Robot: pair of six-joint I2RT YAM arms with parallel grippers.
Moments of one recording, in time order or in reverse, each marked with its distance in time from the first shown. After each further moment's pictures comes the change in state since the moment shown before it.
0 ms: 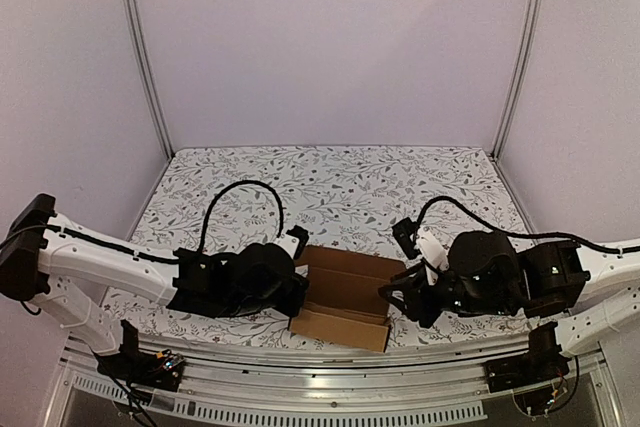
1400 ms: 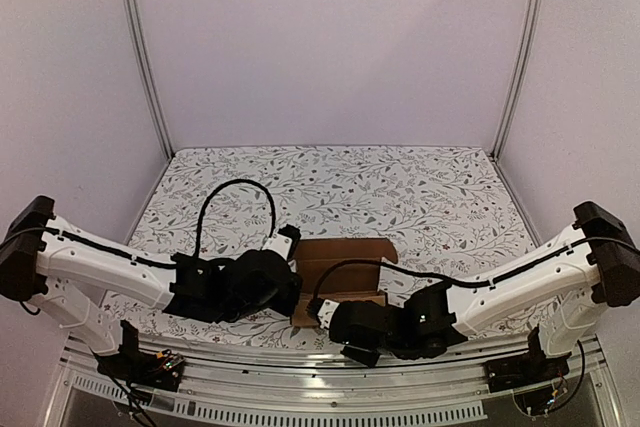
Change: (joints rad) left arm -0.015 -0.016 -0.029 0.008 -0.123 0.007; right arm 0.090 0.642 0.189 -0.001 0.022 -0.332
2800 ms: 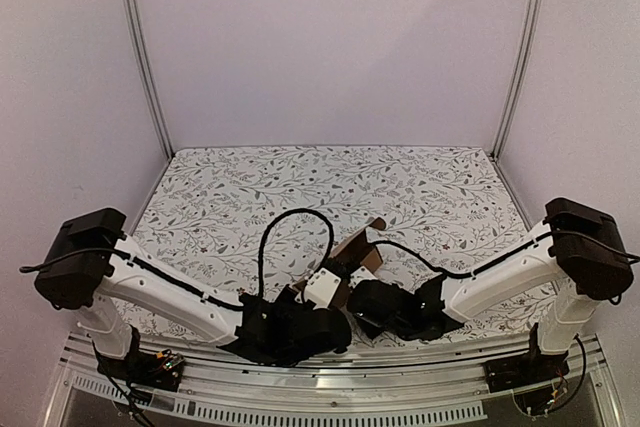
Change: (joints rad) left arm -0.209 0.357 0.201 -0.029 -0.486 0.144; right arm -0.191 0.093 -0.165 0.323 0.146 0.261
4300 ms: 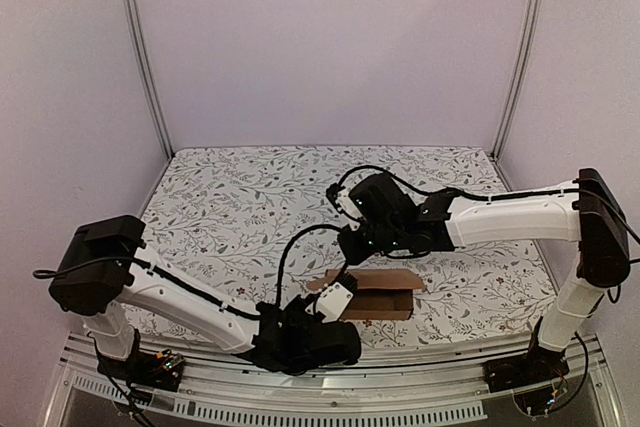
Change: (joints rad) left arm -0.025 0.089 0.067 -0.095 0.040 0.007; right arm -0.288 -0.057 0.364 -0.182 -0.403 -0.203
